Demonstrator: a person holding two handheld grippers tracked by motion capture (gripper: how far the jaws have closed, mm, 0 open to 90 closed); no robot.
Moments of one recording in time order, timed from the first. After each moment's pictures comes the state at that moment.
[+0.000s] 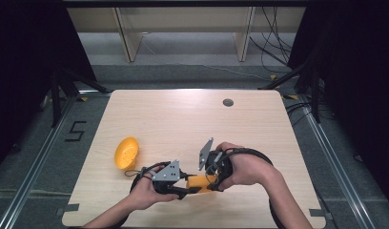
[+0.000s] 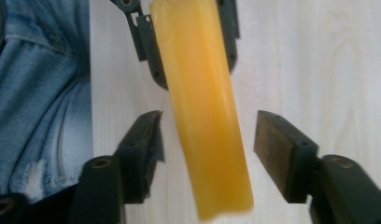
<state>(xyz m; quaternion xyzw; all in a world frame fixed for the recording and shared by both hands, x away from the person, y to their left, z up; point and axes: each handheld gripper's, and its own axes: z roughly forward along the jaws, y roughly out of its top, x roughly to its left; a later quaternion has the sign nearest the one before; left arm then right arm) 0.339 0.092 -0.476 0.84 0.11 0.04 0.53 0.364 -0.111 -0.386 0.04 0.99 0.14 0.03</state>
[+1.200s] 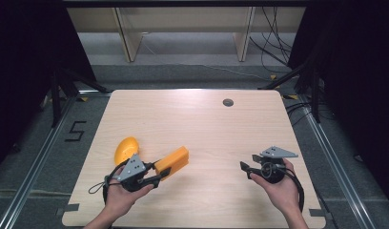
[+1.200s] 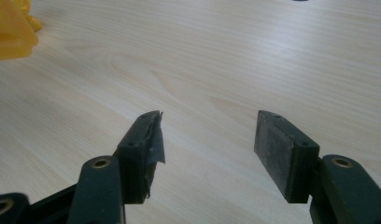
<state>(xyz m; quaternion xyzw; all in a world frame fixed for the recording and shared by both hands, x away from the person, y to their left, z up) 0.323 0.169 -0.460 0.75 0.32 0.18 0.55 0.345 -0.247 -0.449 0.47 0.77 0.41 0.17</state>
